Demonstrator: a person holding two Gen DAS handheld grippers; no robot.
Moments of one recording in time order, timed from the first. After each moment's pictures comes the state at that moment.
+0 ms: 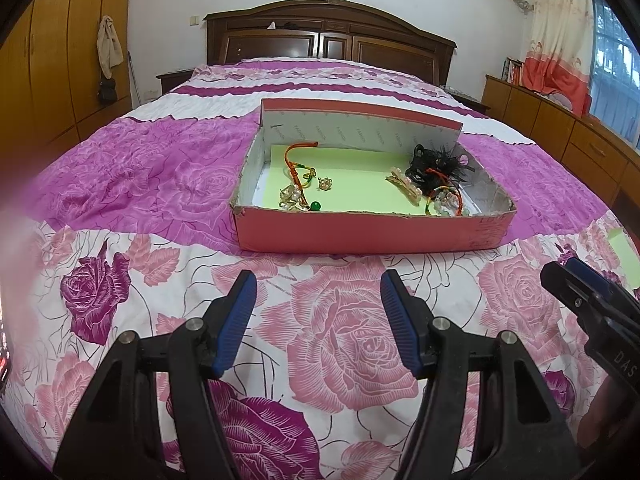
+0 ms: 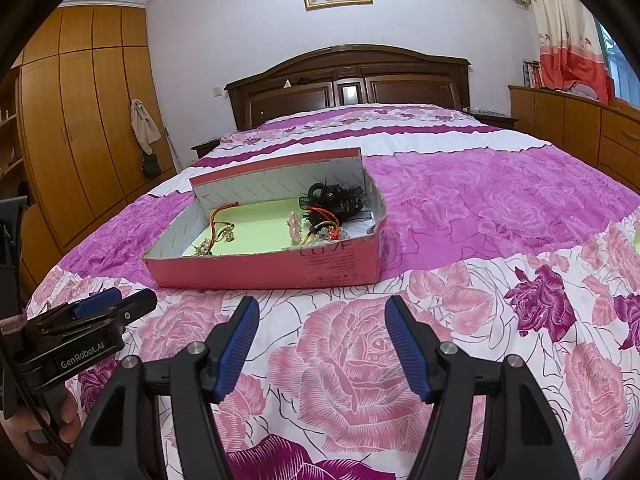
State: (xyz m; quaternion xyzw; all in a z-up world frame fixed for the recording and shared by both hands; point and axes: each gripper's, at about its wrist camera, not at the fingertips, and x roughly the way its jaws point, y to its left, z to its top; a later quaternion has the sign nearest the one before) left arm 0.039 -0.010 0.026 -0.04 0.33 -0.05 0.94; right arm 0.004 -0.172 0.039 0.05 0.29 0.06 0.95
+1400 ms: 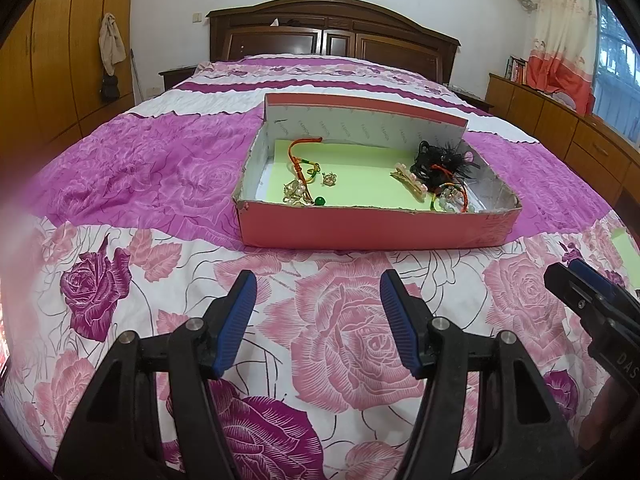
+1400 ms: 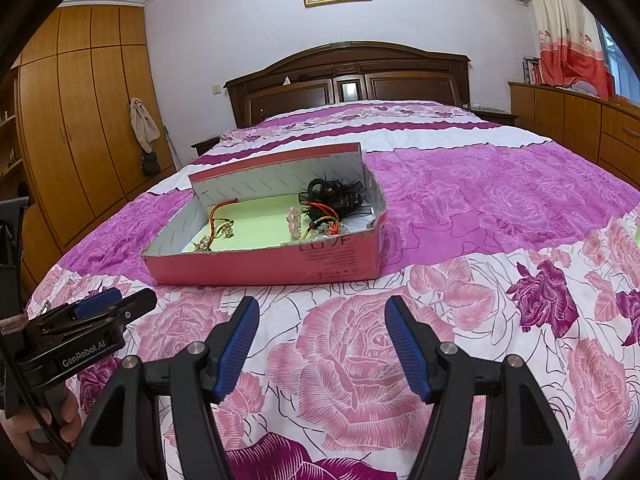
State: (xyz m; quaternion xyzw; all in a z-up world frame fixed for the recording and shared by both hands) left arm 0.039 -0.004 0.022 -0.04 0.34 -0.05 0.94; right arm 0.004 -0.171 0.036 0.05 0.29 0.06 0.95
